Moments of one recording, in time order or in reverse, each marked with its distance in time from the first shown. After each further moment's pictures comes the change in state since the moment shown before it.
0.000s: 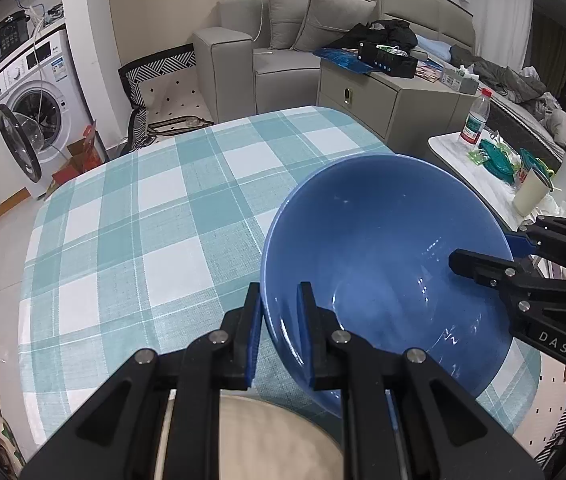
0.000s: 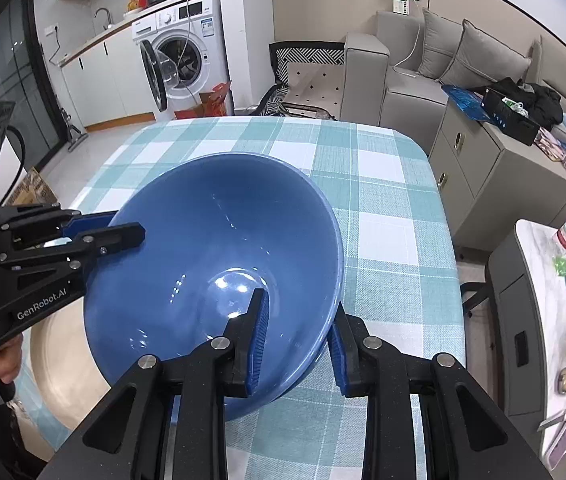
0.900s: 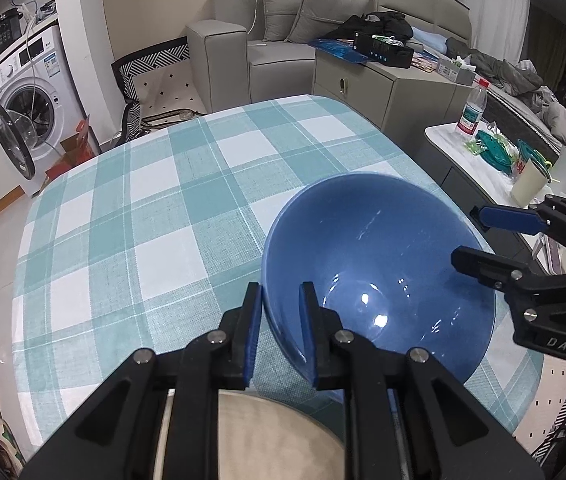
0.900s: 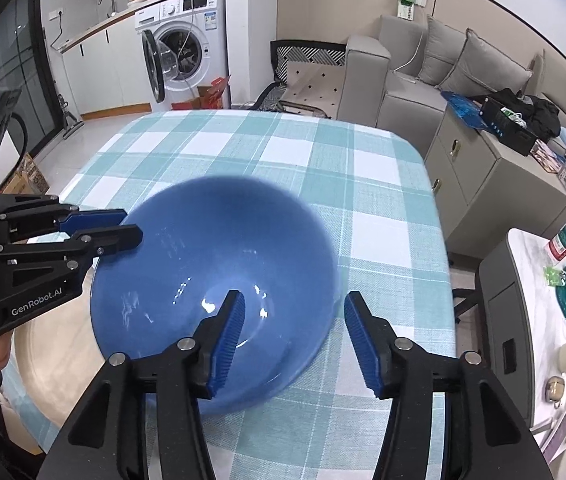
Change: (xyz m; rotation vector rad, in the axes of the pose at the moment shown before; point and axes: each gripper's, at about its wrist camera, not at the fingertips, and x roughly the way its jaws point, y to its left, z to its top) left arm 0.009 0.001 -0.005 0.010 0.026 -0.021; right arm 0.004 -0.001 -0.003 -0.029 -0.010 -0.034
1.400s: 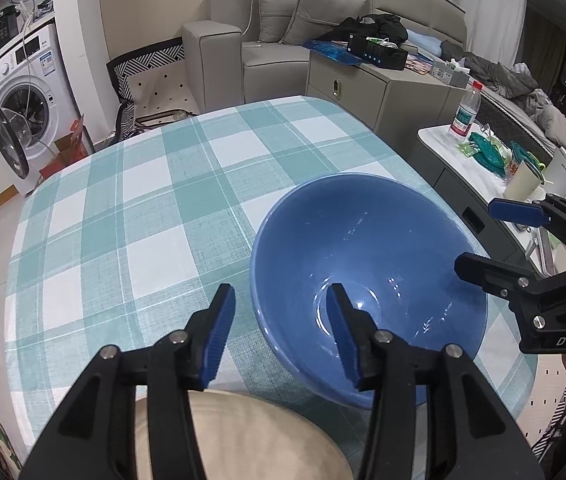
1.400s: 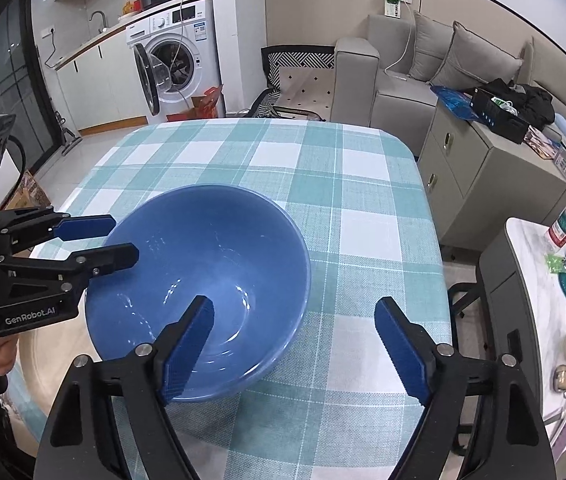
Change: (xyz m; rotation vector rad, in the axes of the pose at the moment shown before) left arm 0.001 -0.002 -0.003 -0.005 -0.003 -0.023; right arm -0.002 -0.017 -0.008 0.056 -0.014 0.021
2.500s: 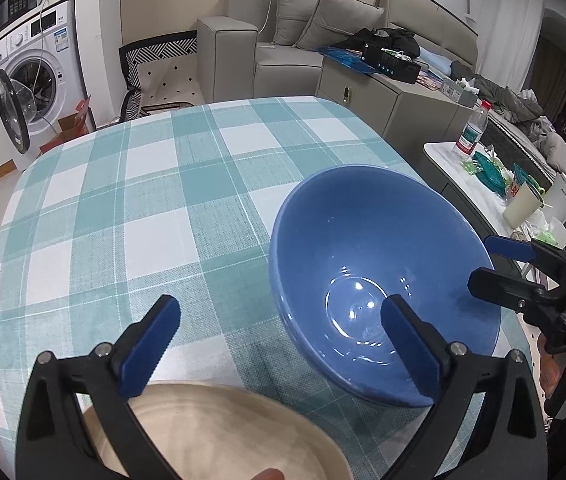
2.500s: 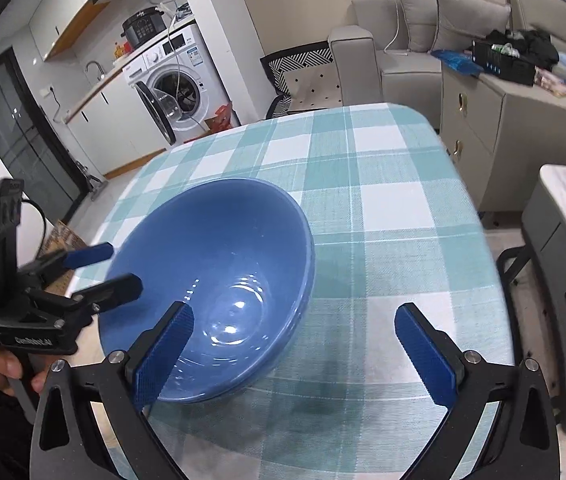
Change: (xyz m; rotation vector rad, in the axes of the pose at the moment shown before) left arm 0.013 0.016 -0.017 -0.093 -0.024 -0.034; right arm 0.025 -0.027 -0.022 0.193 -0.025 0.198
